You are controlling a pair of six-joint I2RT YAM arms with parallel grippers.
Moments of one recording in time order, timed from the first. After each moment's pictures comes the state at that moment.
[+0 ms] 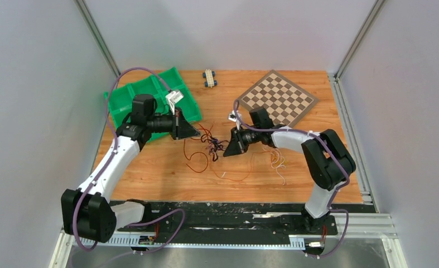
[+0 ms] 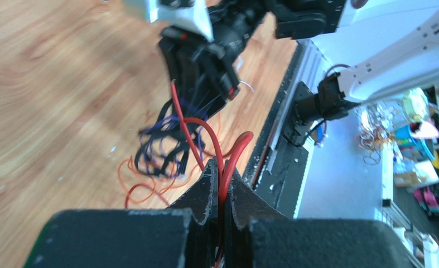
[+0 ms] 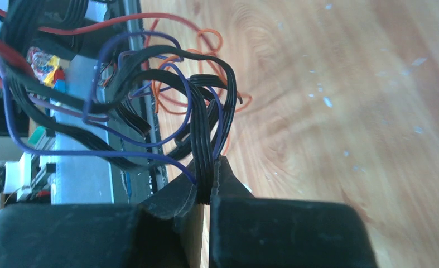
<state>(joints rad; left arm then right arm) -0.24 1.21 0.96 -0.30 1.02 -0.18 0.54 1.80 0.99 0.02 -0.98 0.14</state>
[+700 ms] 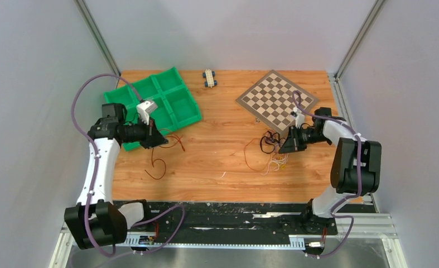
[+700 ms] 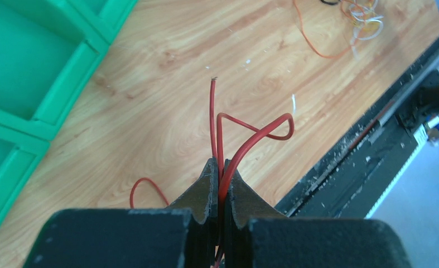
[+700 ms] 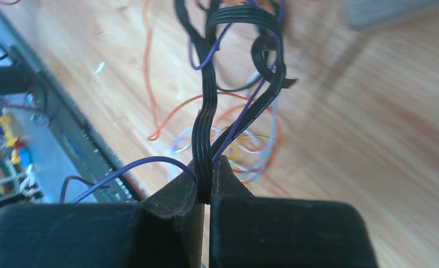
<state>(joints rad) 0.21 1.14 1.04 -0.95 0.91 0.44 -0.17 1.65 0.98 -0.76 -0.84 -0.40</state>
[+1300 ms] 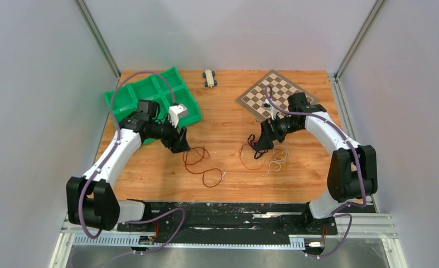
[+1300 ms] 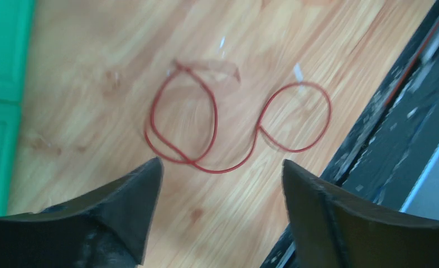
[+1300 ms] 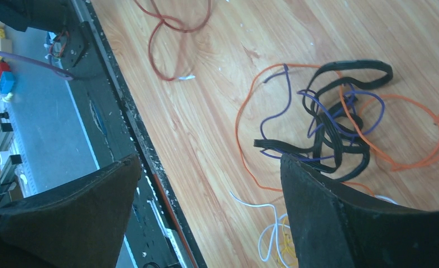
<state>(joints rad) -0.18 1.27 1.02 -0.70 0.74 0.38 0.18 1.58 1.17 -0.83 -0.90 -0.42</state>
